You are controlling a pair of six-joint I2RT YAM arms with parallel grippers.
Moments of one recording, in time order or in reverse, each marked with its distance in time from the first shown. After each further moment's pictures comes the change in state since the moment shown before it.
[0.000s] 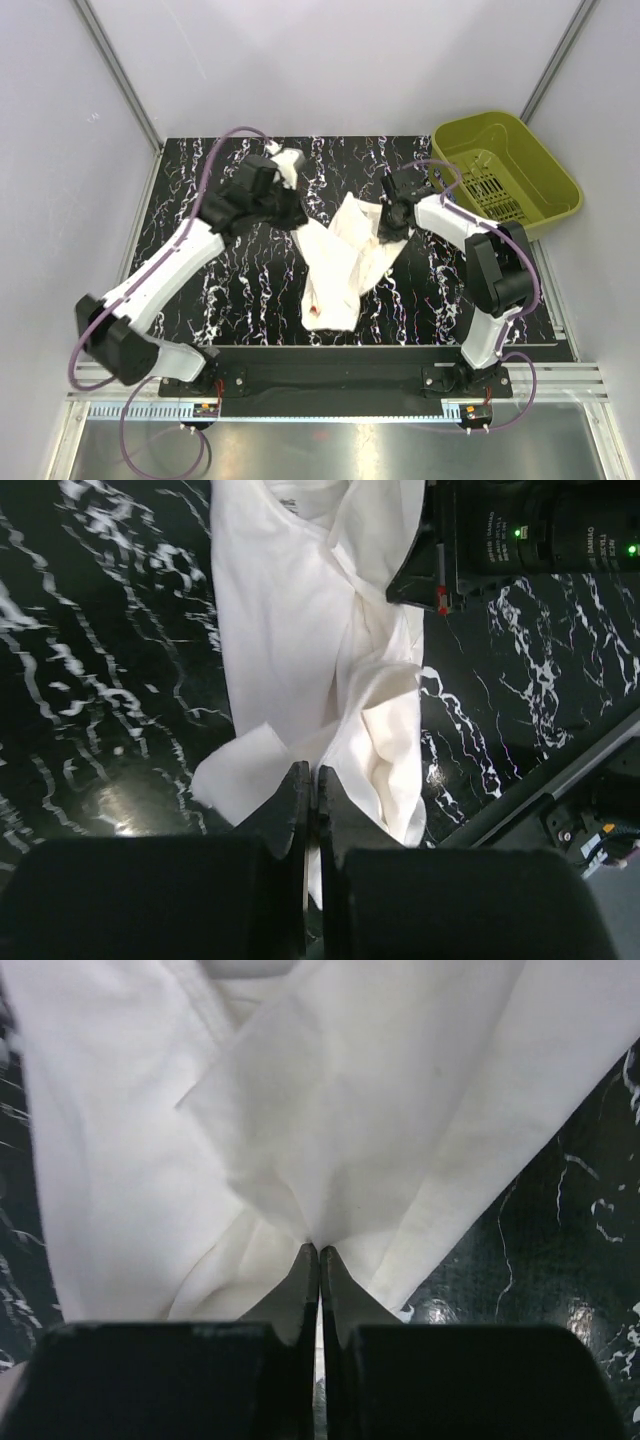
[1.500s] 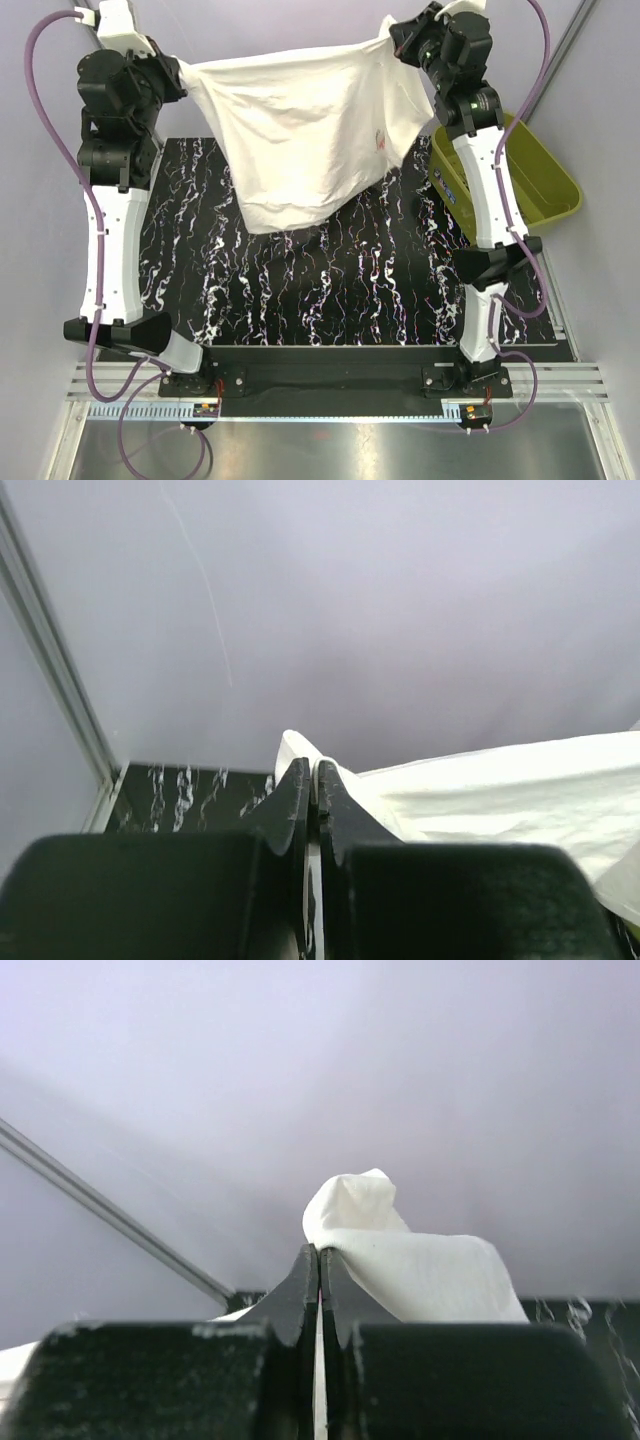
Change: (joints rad) left arm 0.506 0.080 0.750 0.056 -0.246 0.142; right arm -0.095 0.187 1.324 0.100 -0.001 -0.062
